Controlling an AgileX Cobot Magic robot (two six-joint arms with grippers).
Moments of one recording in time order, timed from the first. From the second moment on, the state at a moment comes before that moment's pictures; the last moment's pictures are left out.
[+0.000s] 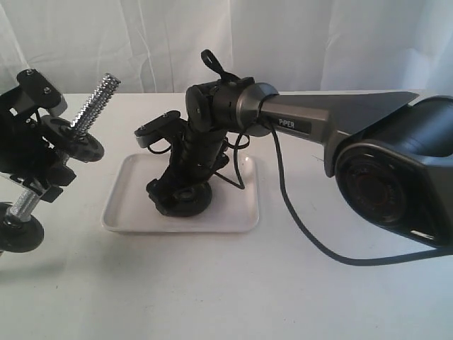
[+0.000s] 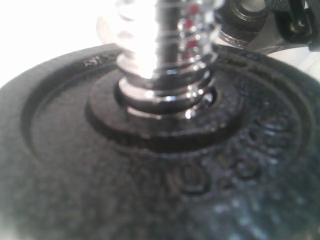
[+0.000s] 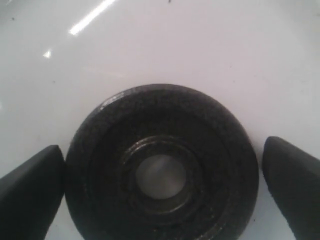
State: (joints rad) left arm -0.15 1.48 -0.95 -0.50 0.58 1.09; right arm 0.66 2.38 -1.93 0.14 0.83 -0.31
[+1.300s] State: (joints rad) left arm -0.15 1.48 -0.95 -0.50 0.59 1.09; right arm 0.66 2.36 -2.02 0.13 1.14 -0.13
